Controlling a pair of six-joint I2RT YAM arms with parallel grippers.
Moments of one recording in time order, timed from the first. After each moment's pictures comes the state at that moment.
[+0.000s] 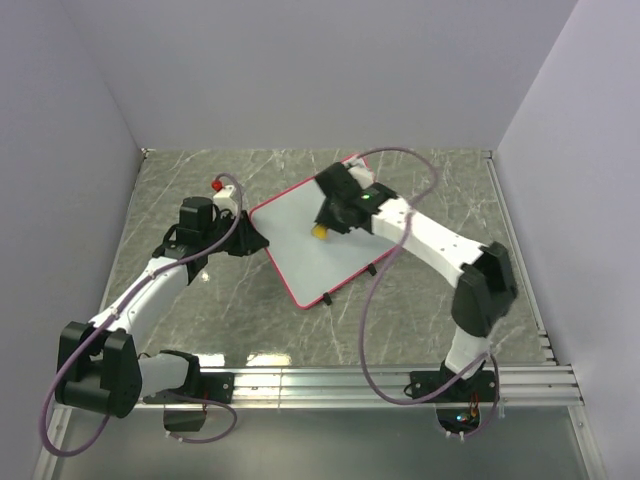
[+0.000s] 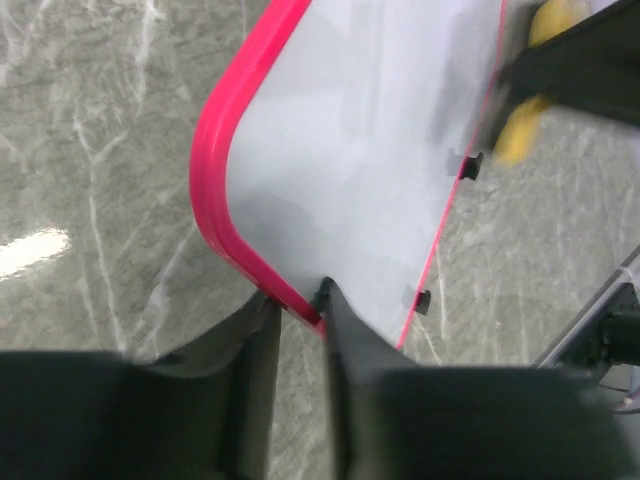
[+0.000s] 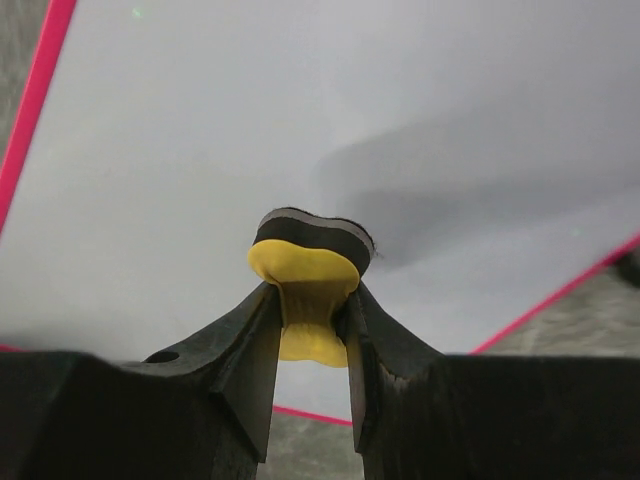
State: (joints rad) left arm -0.22 1.21 0.77 -0.13 0.51 -0.30; right arm 0.75 1.80 1.61 -0.73 0.28 1.01
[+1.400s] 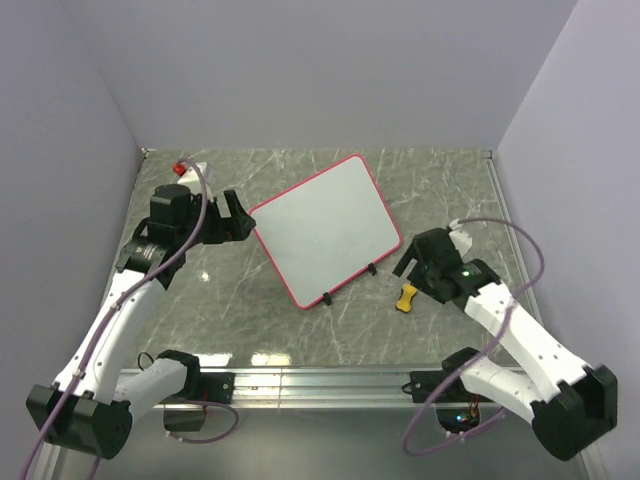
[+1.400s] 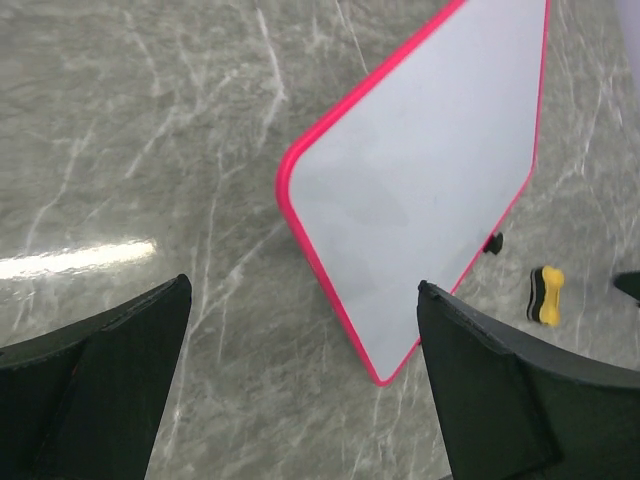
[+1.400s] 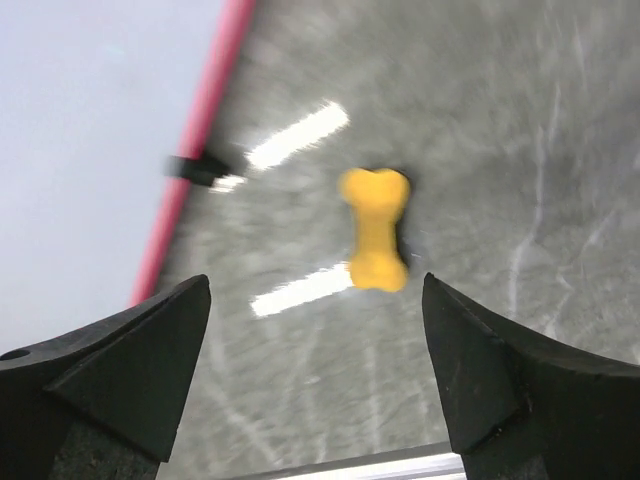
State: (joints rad) left arm -0.24 1.01 1.02 -0.52 0.18 -0.35; right arm 0.45 0.98 0.75 -0.78 0.30 0.94
